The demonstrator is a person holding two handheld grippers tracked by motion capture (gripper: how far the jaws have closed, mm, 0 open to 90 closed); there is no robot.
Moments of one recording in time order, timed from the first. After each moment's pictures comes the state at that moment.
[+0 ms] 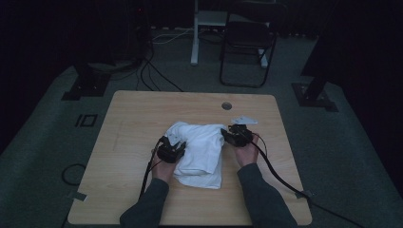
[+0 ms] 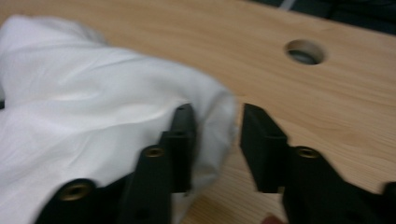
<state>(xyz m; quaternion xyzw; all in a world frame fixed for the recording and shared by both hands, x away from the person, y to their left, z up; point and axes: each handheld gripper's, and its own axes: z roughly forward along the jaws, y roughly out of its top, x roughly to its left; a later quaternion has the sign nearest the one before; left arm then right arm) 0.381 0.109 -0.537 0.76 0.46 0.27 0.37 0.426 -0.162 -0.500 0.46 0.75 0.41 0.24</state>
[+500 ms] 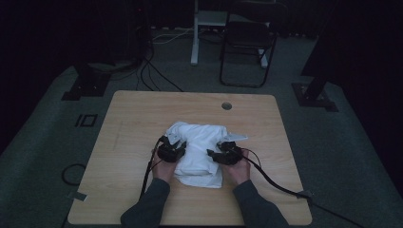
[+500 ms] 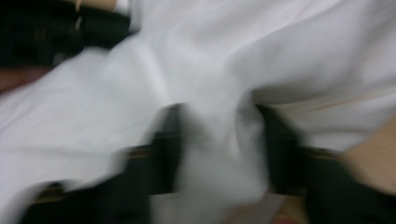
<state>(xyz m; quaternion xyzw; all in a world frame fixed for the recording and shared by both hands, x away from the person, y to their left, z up) 0.381 0.110 -0.533 0.75 0.47 0.26 0.39 0.379 -0.132 -0.530 0.41 0.80 0.43 0.12</state>
